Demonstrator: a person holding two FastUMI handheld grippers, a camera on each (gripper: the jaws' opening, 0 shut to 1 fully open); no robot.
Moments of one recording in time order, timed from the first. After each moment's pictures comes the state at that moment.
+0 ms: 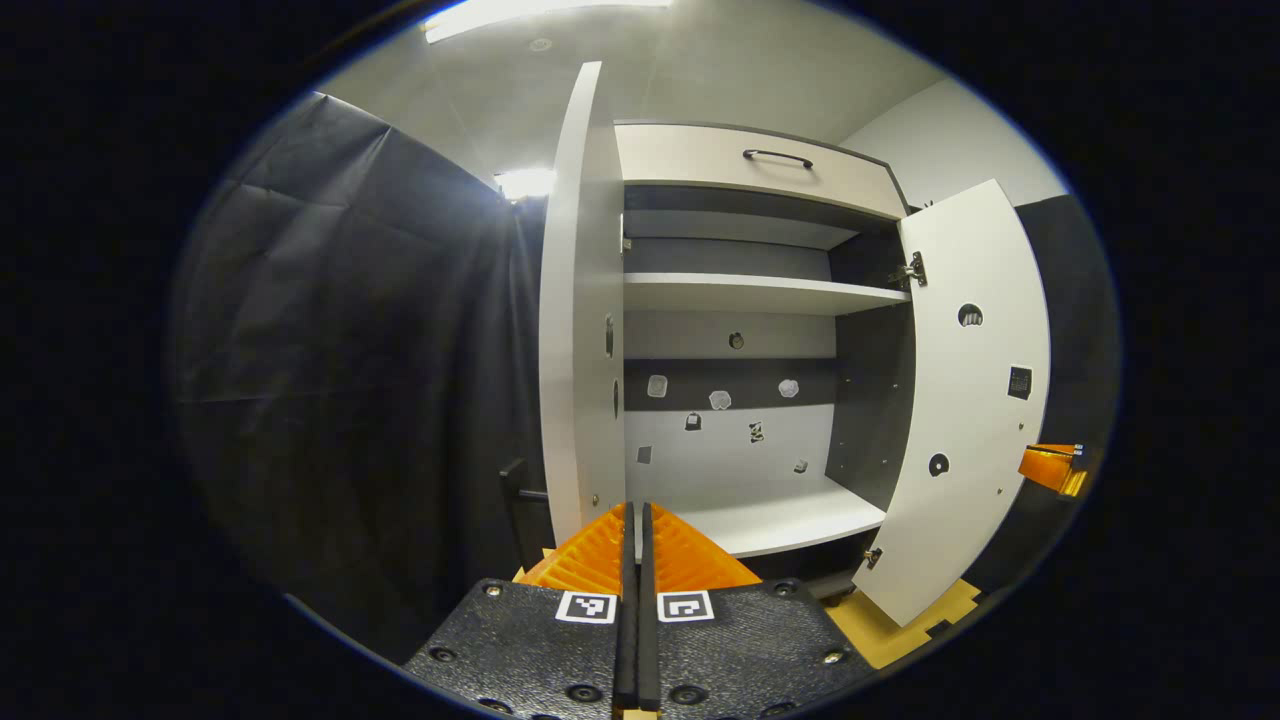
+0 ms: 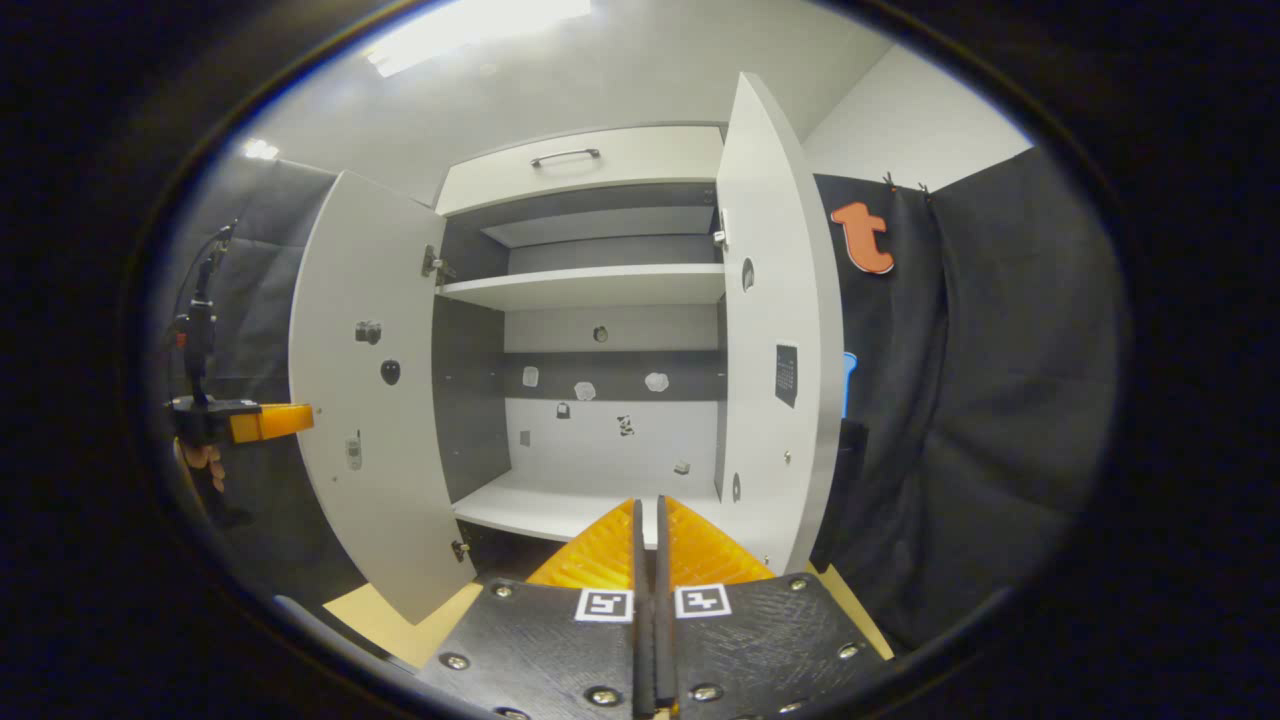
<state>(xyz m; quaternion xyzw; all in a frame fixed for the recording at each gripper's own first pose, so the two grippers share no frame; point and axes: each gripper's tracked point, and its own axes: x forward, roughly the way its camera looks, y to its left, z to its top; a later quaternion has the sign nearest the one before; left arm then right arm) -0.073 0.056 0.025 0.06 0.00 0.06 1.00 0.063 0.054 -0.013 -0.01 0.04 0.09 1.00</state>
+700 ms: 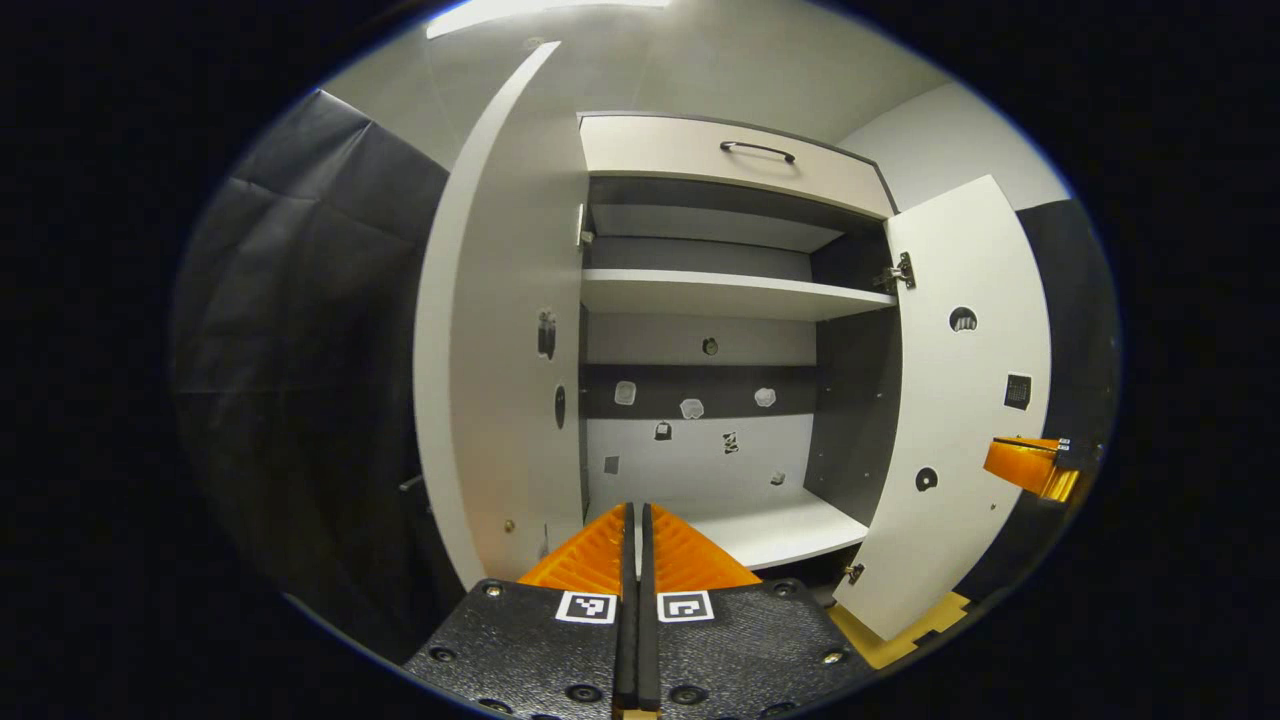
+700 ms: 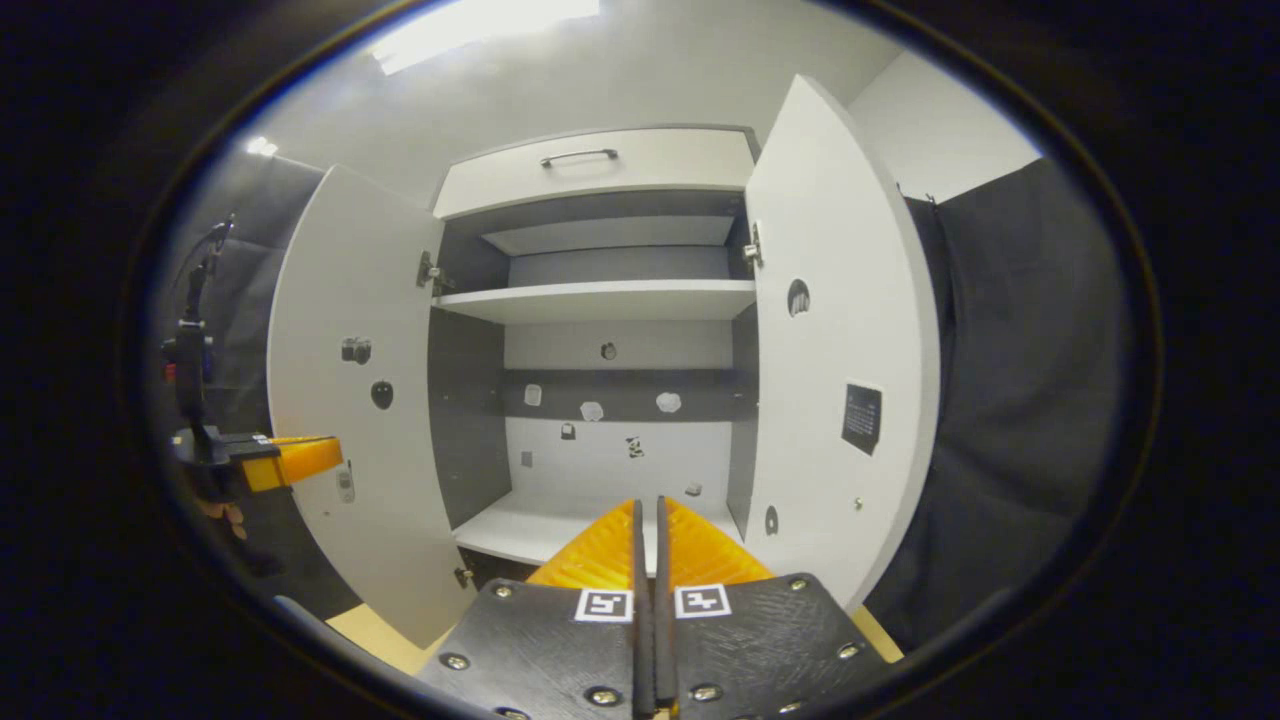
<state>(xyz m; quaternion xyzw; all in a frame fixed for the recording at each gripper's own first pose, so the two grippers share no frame) -0.029 0.026 0.021 0.05 -0.01 0.03 1.00 0.106 0.112 0.007 0.00 0.03 0.09 1.00</state>
